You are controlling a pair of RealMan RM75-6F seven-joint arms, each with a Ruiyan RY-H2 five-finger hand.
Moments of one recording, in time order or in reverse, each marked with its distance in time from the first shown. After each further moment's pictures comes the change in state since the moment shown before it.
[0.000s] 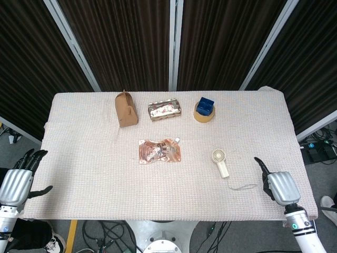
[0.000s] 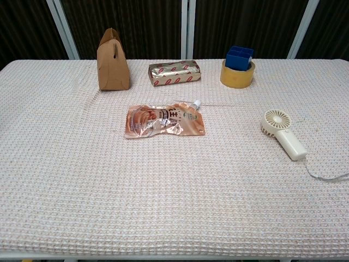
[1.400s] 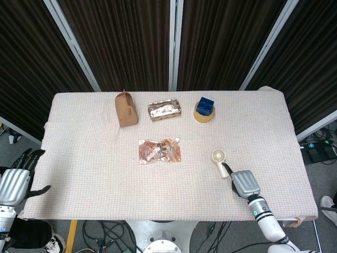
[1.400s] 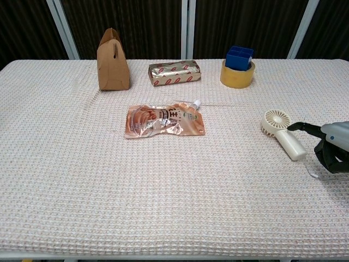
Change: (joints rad) left arm -0.002 0.007 0.002 0.019 0.003 0.000 -0.036; right arm 0.185 -0.161 0.021 -0.118 0.379 -0.279 -0.404
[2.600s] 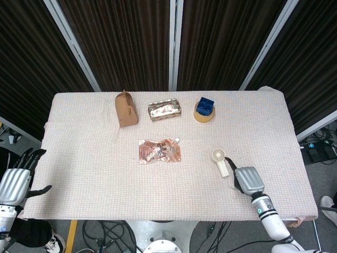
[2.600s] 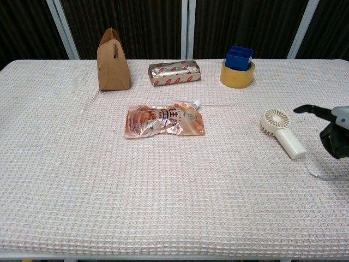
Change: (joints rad) left arm -0.004 0.008 0.001 -0.017 0.004 -0.001 -0.003; right arm 0.007 0.056 -0.003 -0.041 -0.048 0.082 0.130
